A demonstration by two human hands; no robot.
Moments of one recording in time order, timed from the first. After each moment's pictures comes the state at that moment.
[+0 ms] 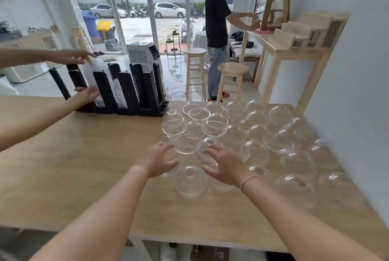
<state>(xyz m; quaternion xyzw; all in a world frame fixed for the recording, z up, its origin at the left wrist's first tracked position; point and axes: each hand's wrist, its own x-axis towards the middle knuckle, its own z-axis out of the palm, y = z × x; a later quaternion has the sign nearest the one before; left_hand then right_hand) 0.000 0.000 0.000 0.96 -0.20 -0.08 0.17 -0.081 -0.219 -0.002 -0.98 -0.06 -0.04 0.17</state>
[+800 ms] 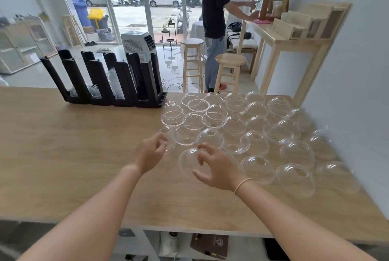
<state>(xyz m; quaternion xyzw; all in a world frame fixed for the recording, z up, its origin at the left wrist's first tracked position) 0.003 0.014 -0.017 0.90 -0.15 -0.01 0.40 -0.090 -0.197 -0.033 -0.97 -0.13 -0.07 0.21</state>
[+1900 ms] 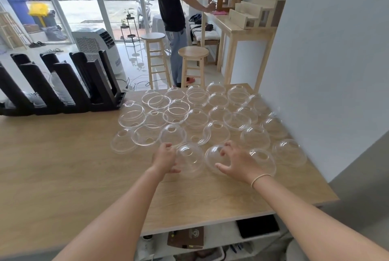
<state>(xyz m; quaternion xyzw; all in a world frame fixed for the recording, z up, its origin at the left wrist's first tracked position) -0.040 -0.127 -0.035 0.79 0.03 -0.23 0.57 -0.150 -0.321 -0.047 -0.98 0.12 -0.01 0.18</state>
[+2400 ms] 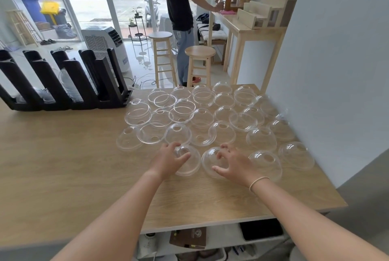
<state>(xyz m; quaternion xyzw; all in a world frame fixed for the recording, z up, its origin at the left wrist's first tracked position) -0.041 -0.110 -0.038 0.93 -0.18 -0.13 0.30 -0.141 -0.308 -0.052 -0.97 0.09 0.00 0.23</state>
